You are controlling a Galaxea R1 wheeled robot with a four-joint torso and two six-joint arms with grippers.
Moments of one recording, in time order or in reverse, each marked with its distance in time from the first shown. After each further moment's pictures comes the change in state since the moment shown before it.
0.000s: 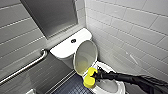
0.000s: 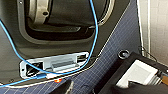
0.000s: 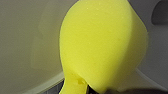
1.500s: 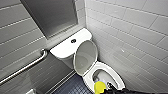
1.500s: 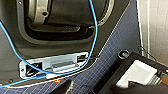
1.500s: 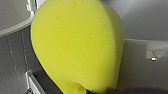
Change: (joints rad) left arm 0.000 0.000 0.000 0.000 -0.003 0.000; right arm -0.232 -0.293 0.299 -0.190 0.028 -0.004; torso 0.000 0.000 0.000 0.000
